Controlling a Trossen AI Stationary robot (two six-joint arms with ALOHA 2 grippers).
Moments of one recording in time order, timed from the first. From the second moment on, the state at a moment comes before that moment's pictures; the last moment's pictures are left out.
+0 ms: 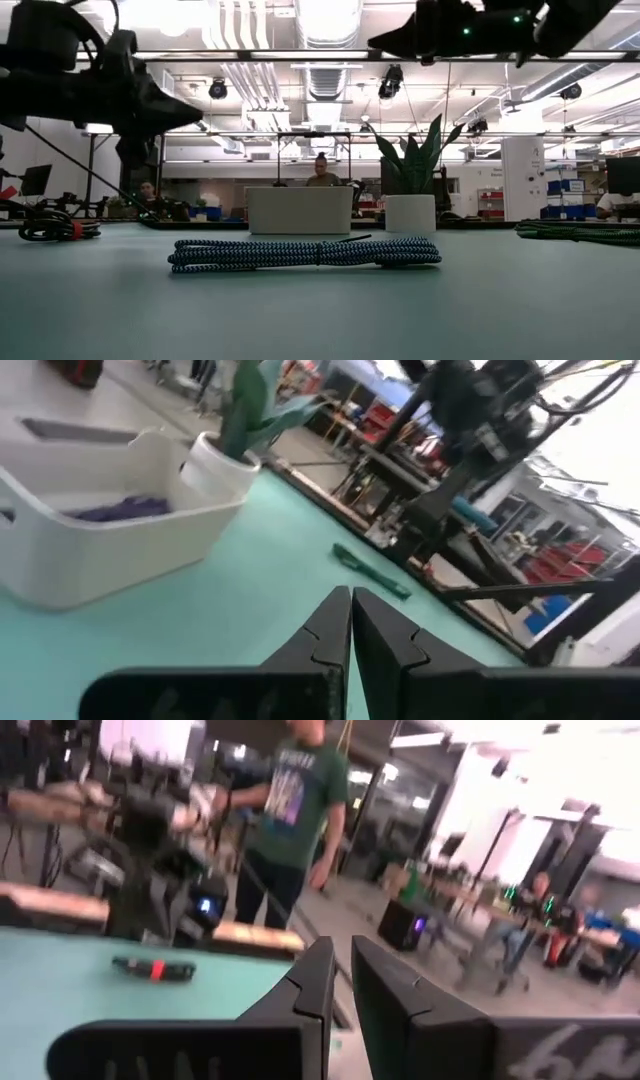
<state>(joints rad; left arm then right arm) 0.10 0.68 0.02 0.65 -0.20 -0.59 -0.24 1.22 0.58 0.79 0.04 -0.35</state>
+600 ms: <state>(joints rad) 0.10 0.89 0.15 0.65 -0.21 -0.62 -0.24 1.18 0.21 1.56 -0.03 -0.49</state>
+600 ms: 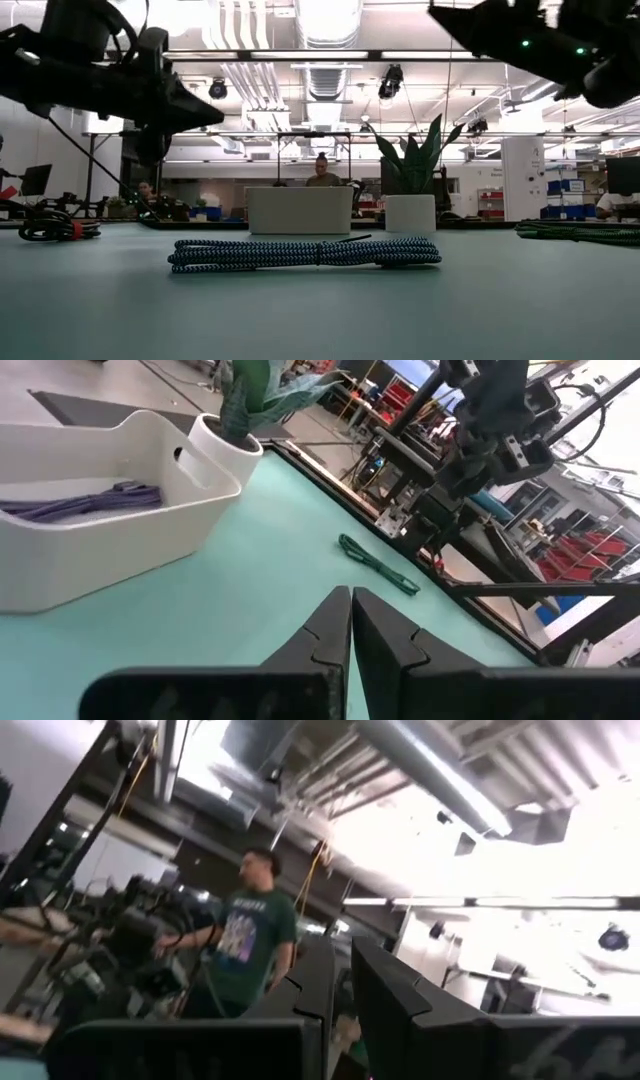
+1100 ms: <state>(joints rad) 0.07 1.08 0.30 0.64 -0.16 -0.75 -0.24 0.95 0.15 1.46 -0.03 -0.47</state>
